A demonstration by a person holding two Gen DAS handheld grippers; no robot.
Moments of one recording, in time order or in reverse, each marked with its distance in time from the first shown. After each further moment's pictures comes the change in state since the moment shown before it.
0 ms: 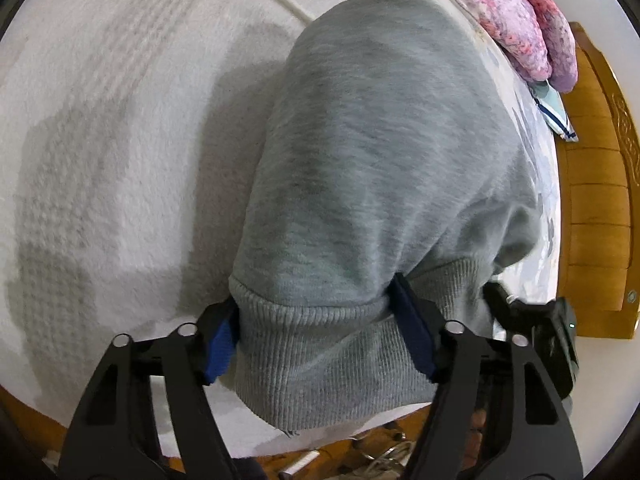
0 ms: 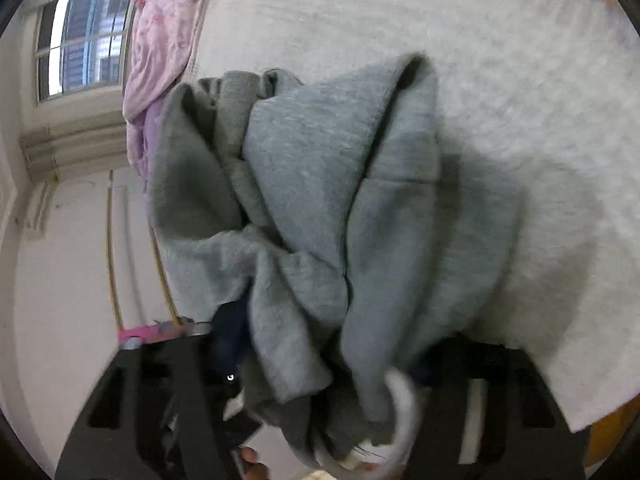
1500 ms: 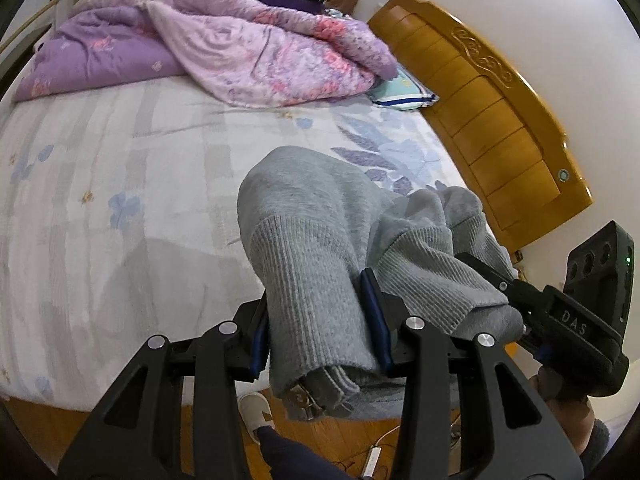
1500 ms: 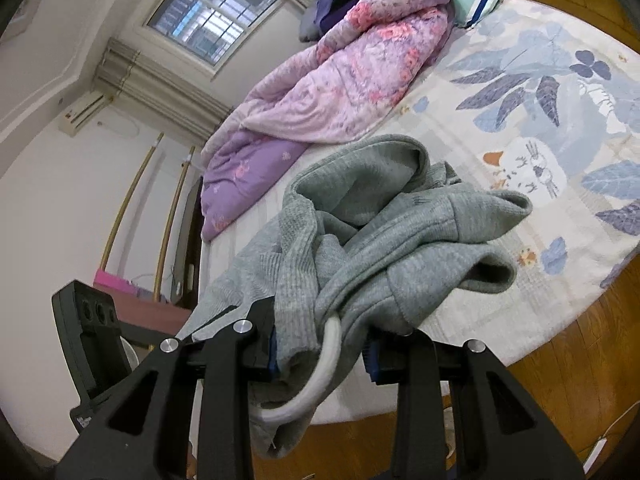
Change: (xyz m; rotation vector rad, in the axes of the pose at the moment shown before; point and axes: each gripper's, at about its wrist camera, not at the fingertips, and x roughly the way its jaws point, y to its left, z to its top) left arm -0.306 -0.211 -0.066 0.536 -0.220 -0.081; right arm -0.259 0.258 -0.116 -0.488 -0.294 -0.063
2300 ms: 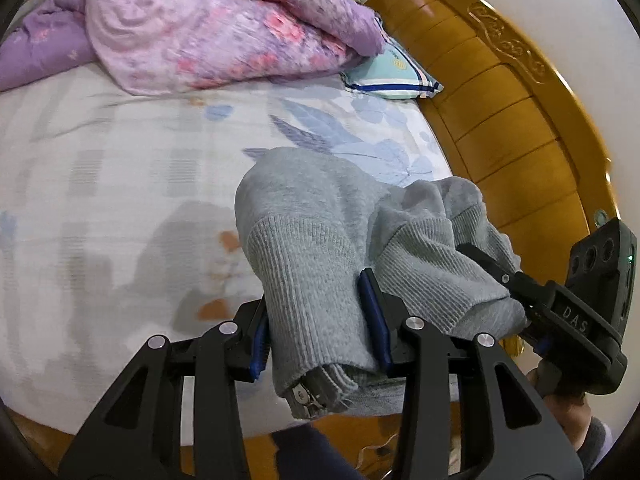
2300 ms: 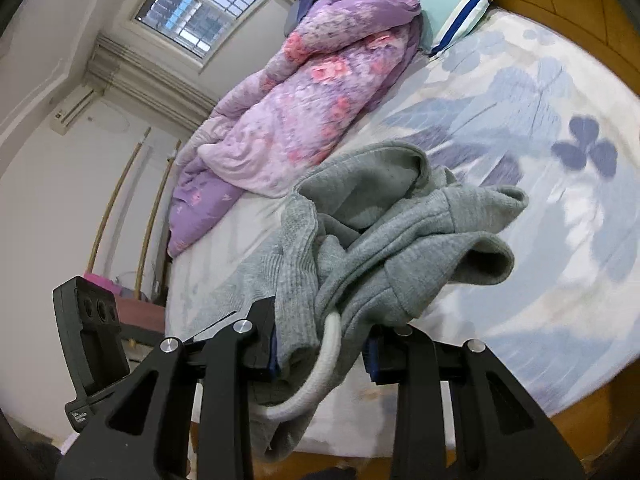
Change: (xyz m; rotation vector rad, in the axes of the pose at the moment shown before) left arm 0.300 -0.232 0.140 -0.126 0.052 0.041; right arm -0.012 -0.279 0.301 -0.080 0.117 0.008
